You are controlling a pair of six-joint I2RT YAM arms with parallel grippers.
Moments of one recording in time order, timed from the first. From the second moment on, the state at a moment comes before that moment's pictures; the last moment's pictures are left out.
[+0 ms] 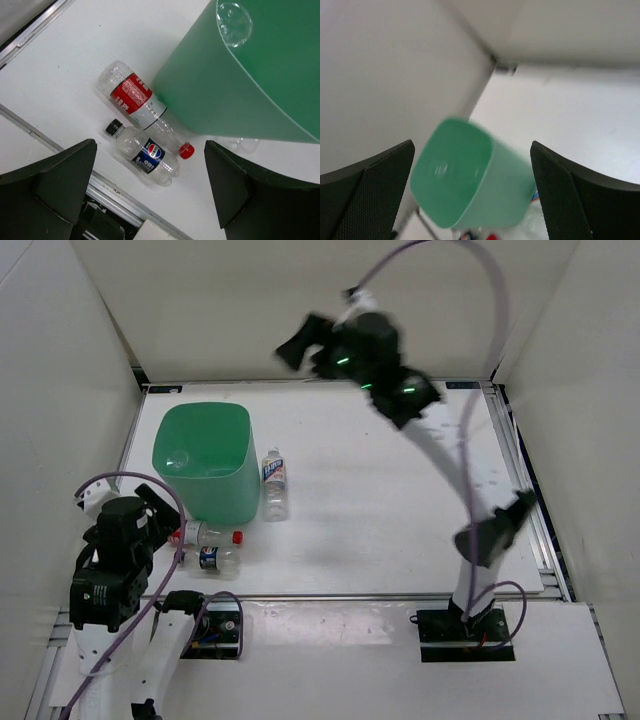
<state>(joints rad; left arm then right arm) -0.07 0.54 1.11 -1.22 -0.42 -0.63 0.79 1.88 2.19 -0.45 -0.03 0.61</state>
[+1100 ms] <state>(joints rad) -0.07 0.53 0.98 -1.21 -0.51 -0.84 0.61 2.41 2.01 -0.59 -0.71 0.73</state>
